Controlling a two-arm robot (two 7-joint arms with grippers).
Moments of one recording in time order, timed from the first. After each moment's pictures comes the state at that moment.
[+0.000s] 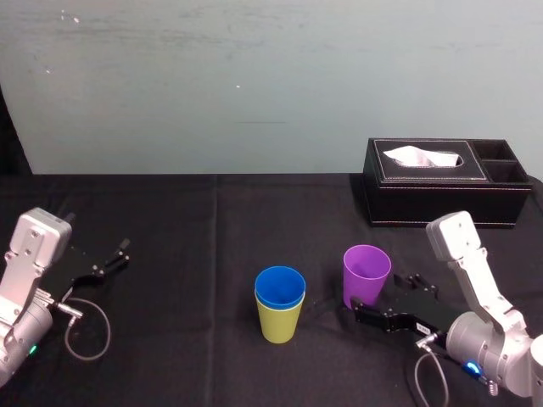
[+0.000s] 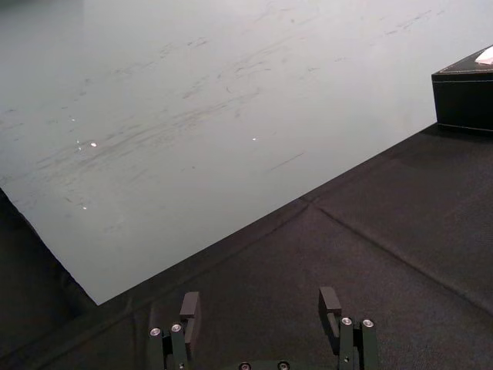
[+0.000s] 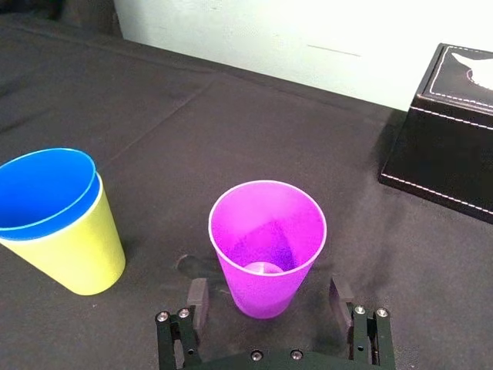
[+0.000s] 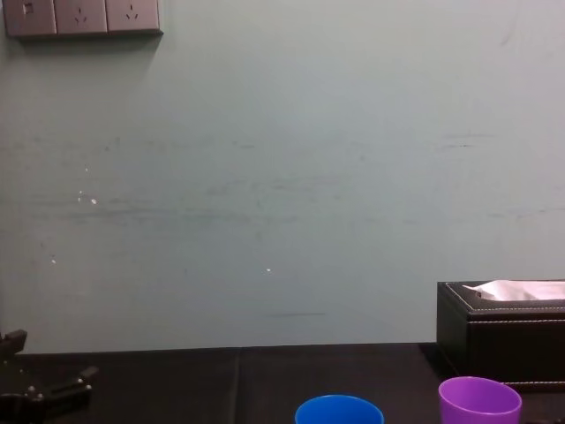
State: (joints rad) left arm -0.20 0.60 0.45 -1.41 -0.25 -0.12 0.03; right arm 0.13 0.44 -0.30 -1.56 0.28 0.36 0.28
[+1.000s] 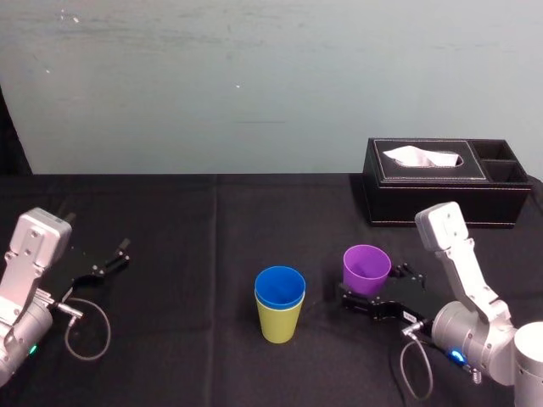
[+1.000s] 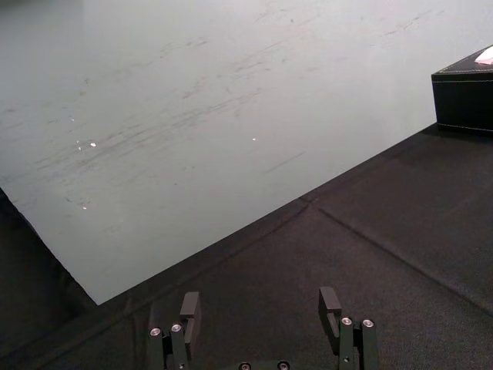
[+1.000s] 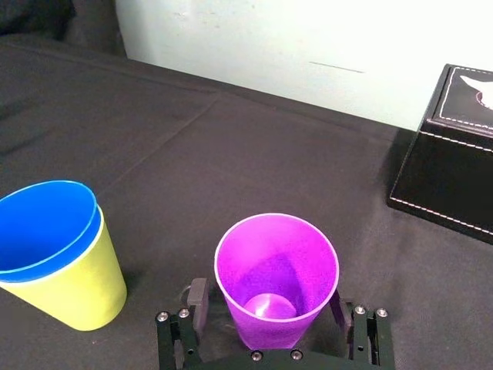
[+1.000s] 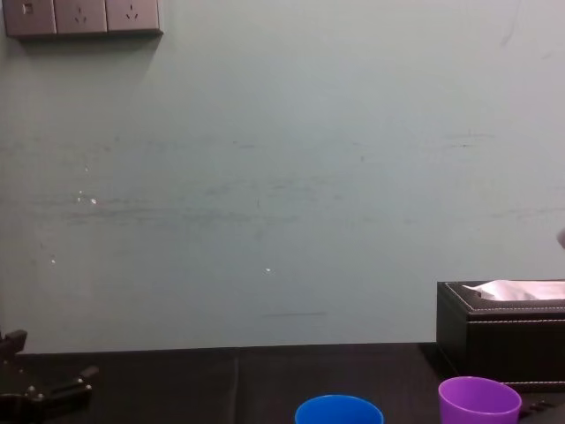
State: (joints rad) left arm -0.20 0.60 0.45 -1.41 -0.25 -0.12 0.03; right arm 0.16 0.38 -0.29 -1.51 0.24 0.33 0.30
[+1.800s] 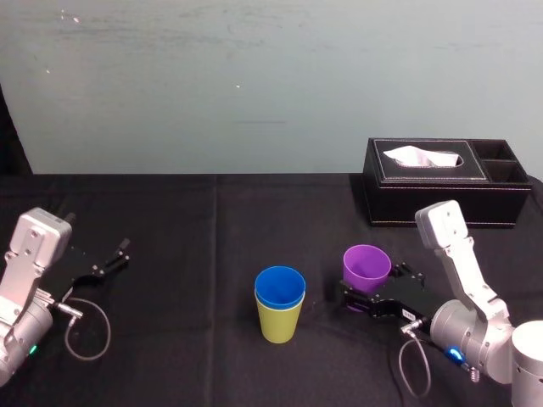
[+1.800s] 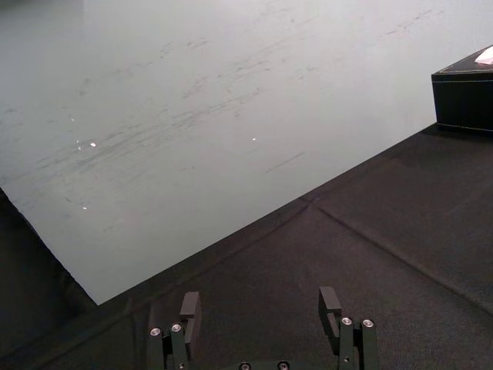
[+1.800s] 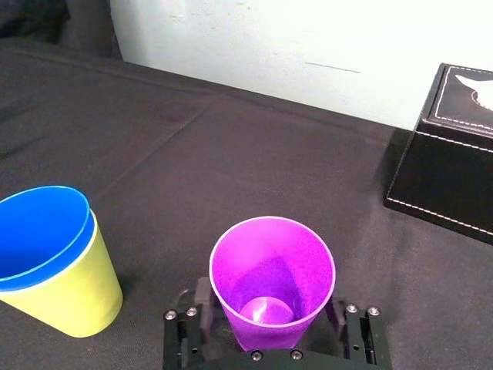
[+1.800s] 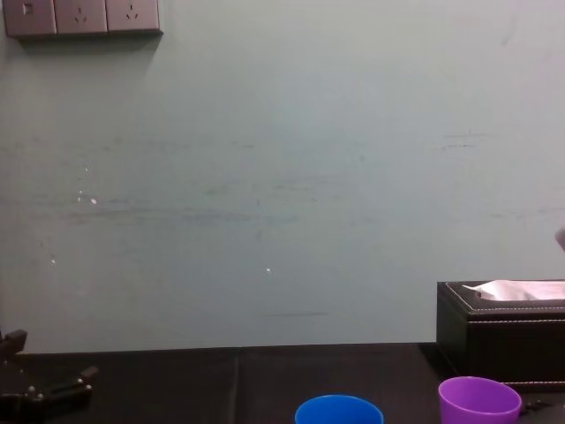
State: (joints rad) left arm -0.20 0.60 0.45 -1.41 -0.25 -0.12 0.03; right arm 0.17 0.36 -0.28 -1.50 0.24 0.33 0.29
